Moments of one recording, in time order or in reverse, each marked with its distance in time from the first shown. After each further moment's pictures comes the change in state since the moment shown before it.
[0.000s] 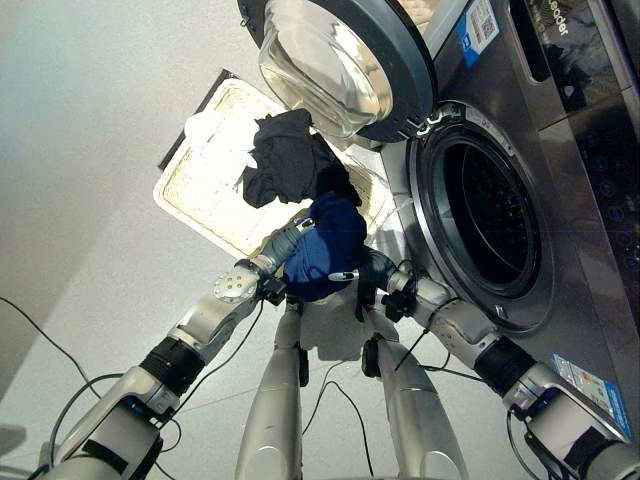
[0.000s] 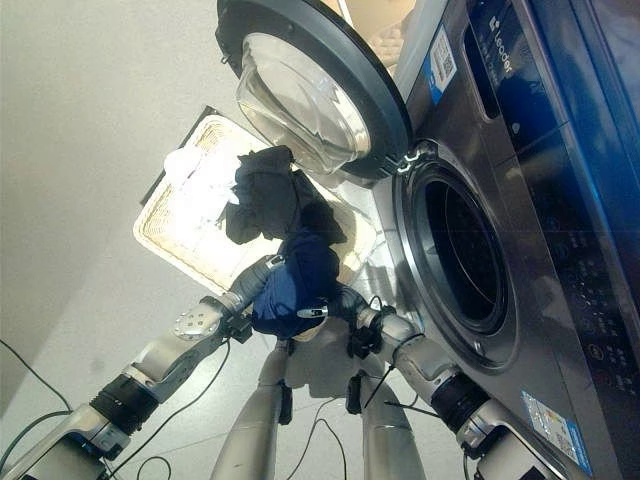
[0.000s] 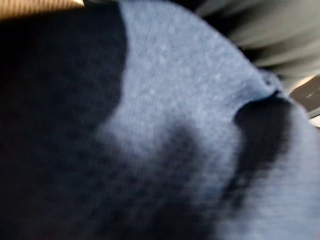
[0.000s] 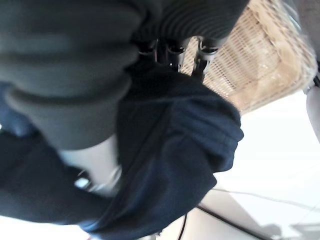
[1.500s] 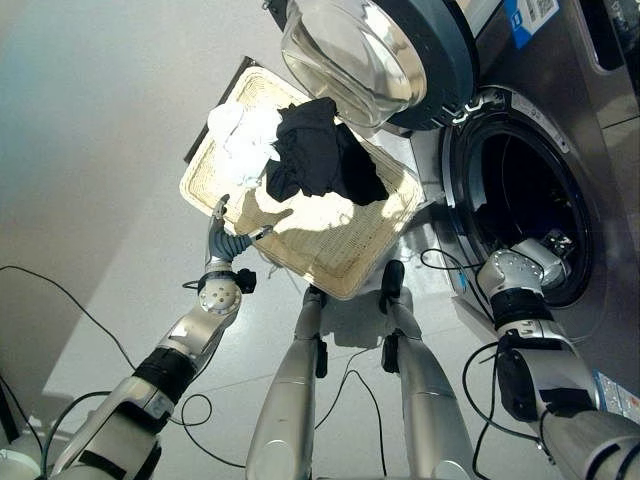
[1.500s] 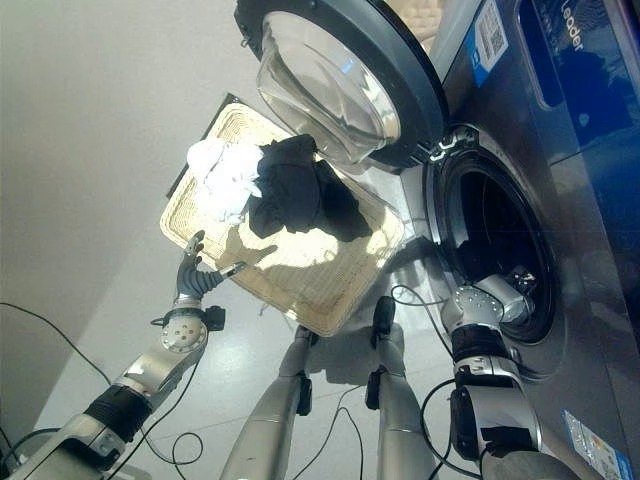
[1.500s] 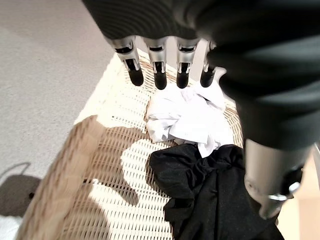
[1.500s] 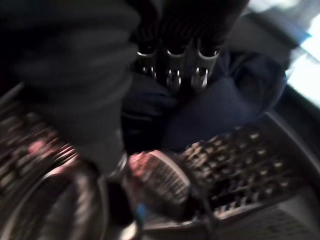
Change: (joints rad) left arm 0.035 -0.003 0.078 0.205 0.250 -0.088 0.743; right arm -0.204 0.080 -0.816 0.401 1.177 -0.762 -0.535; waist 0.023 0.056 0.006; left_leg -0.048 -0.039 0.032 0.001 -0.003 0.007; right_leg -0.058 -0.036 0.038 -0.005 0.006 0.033
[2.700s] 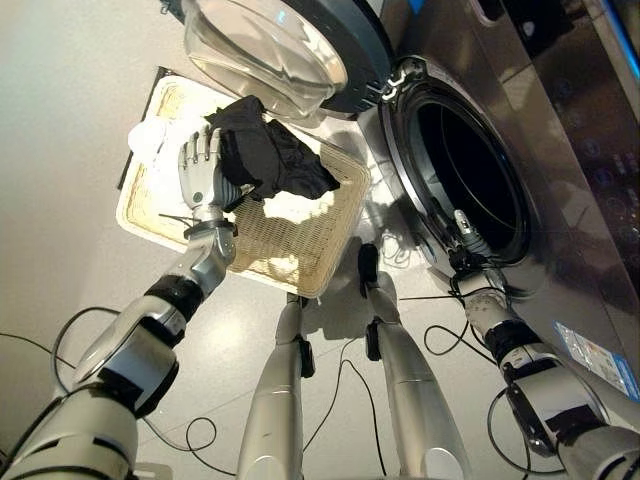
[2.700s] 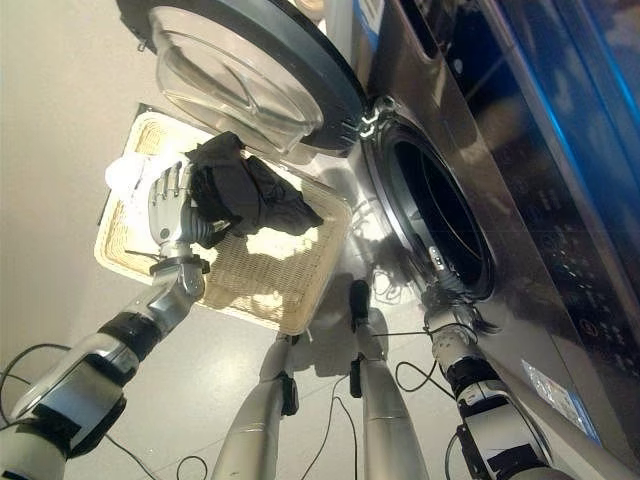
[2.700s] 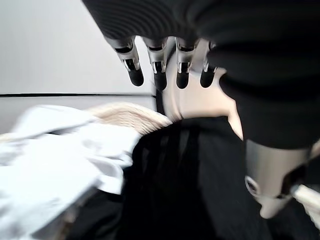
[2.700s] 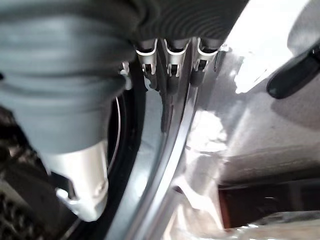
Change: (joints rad) left arm -0.528 0.025 -0.268 0.512 0.687 0.260 0.057; right arm 0.037 -0.018 0.459 0.219 -0.751 0.504 0.225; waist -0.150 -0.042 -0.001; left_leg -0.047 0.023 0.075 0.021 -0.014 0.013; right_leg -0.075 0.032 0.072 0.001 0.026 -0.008
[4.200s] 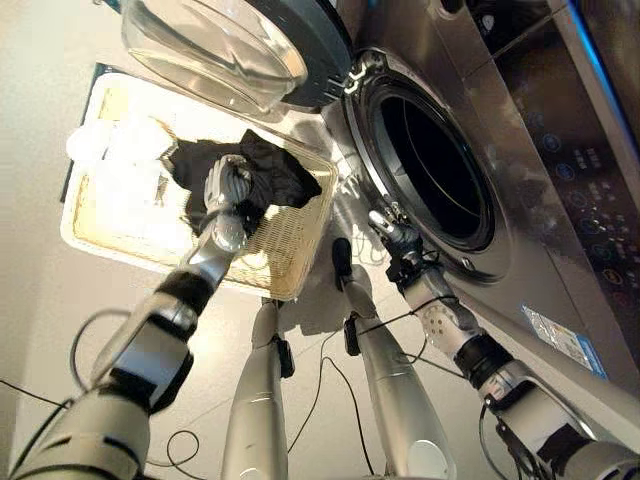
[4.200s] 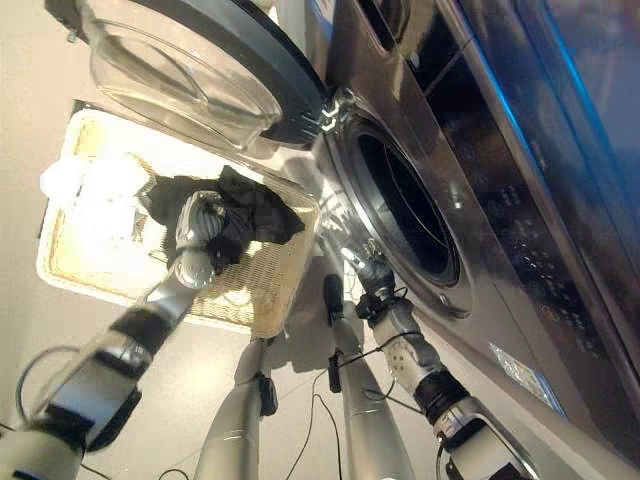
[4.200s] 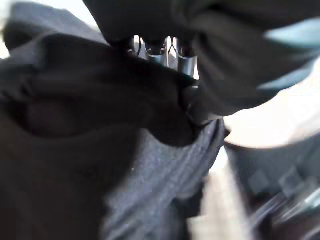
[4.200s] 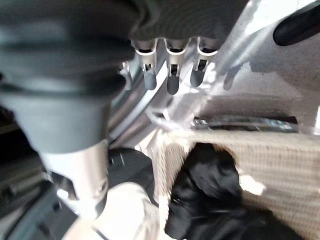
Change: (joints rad) left arm 0.265 -0.110 0.303 -0.215 -0.496 -0.370 -0.167; right arm 0.184 0.090 0.226 -0.522 -0.275 -0.038 -0.093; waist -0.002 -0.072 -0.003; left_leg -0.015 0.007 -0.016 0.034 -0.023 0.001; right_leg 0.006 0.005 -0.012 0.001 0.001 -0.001
